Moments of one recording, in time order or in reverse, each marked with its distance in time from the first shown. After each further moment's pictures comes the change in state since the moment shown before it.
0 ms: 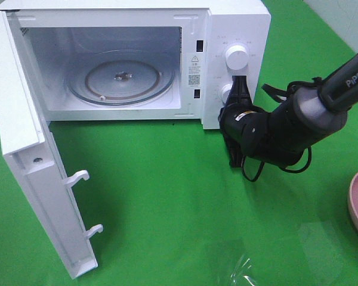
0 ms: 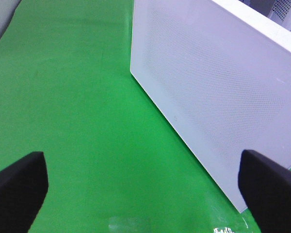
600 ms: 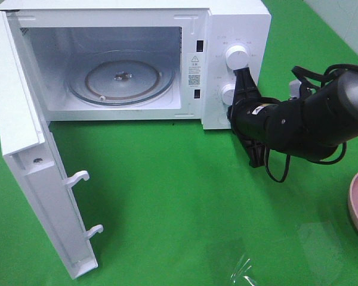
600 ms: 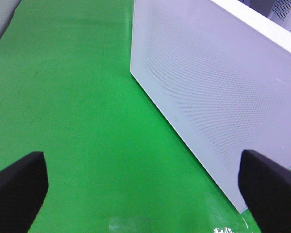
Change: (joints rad) left arm 0.000 0.000 0.000 0.000 0.000 0.000; right arm -0.015 -0.169 0.133 -0.091 0.125 -0.170
